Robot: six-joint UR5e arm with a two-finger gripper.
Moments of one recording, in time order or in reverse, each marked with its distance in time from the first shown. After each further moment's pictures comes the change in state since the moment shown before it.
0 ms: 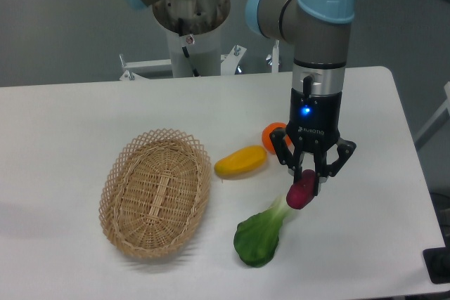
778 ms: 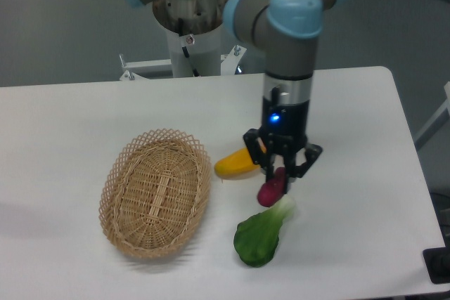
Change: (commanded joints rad) arm -0.191 0.031 -0.153 0.002 0.268 -0.084
